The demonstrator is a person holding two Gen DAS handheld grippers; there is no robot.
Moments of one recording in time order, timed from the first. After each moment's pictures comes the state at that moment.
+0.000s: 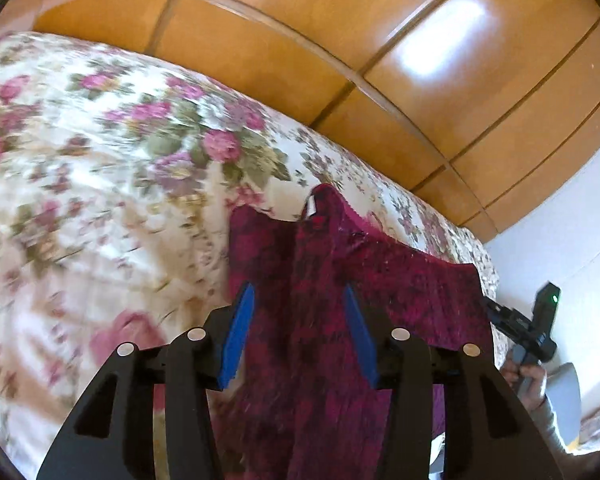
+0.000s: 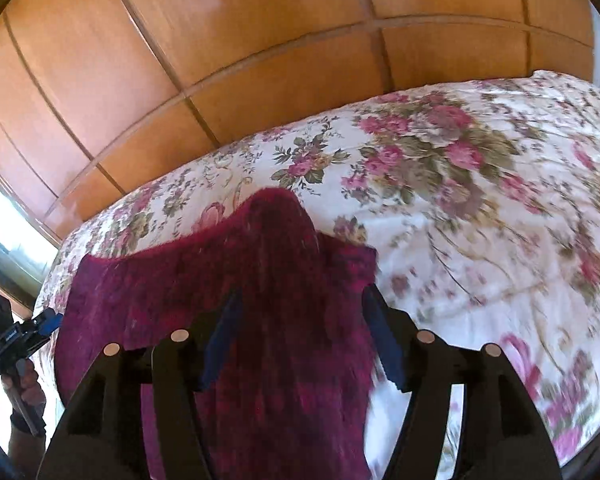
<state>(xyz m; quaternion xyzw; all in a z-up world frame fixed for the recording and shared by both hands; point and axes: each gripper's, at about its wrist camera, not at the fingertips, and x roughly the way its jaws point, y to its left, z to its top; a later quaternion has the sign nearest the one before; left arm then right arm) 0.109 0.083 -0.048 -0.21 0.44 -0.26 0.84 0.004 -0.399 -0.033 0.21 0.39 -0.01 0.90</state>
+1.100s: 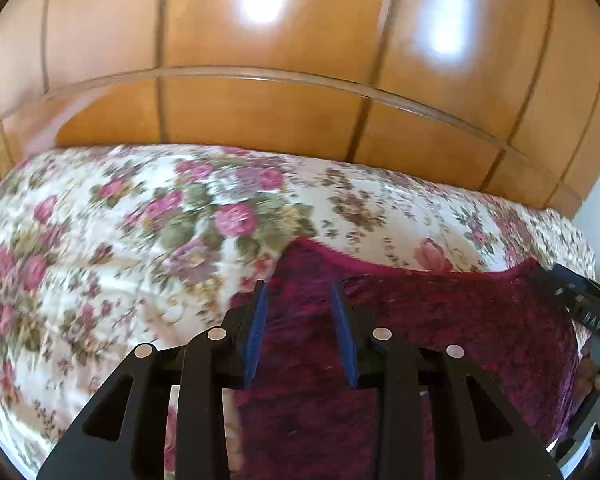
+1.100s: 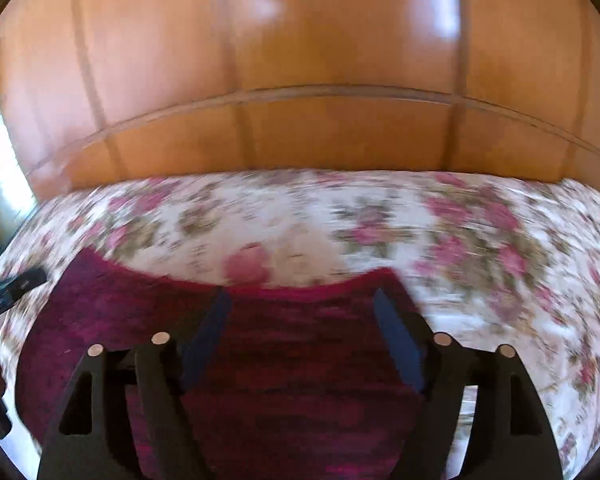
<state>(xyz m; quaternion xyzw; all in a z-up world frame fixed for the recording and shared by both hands) 0.125 -0.002 -0.014 -0.03 0.38 -0.12 0.92 0.058 -0.288 -0.012 0.05 0.34 0.01 0.94</state>
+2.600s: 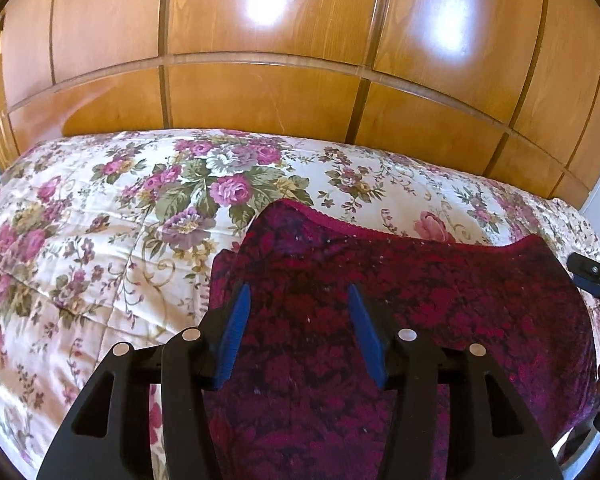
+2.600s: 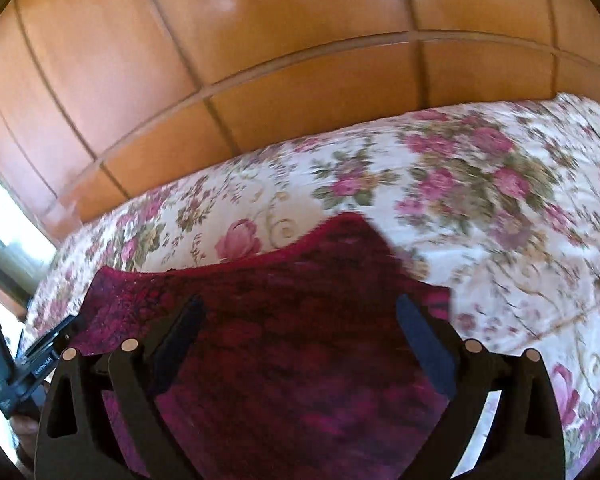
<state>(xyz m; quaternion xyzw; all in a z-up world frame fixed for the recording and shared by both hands) 0.093 -0.011 -0.042 -0.03 0.38 -0.10 0.92 0.015 -0.372 -0.026 0.19 0.36 -0.03 0.91</state>
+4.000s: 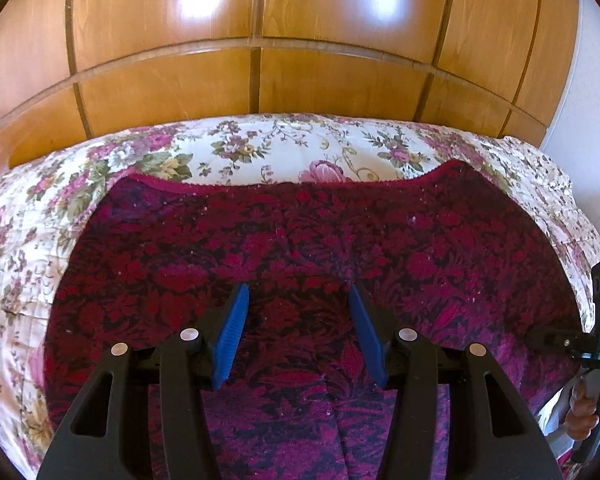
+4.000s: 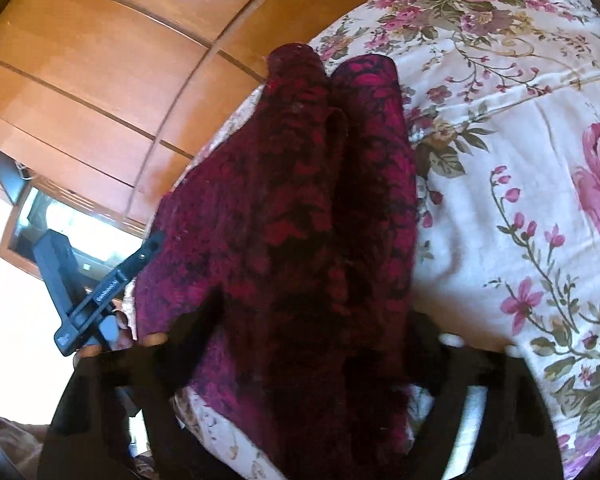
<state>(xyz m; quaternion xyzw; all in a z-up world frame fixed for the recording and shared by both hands) 0.063 -0.109 -0.061 0.03 0.40 -0.19 0.90 -0.058 -0.386 -0.121 0.36 0.40 0.16 0.83</state>
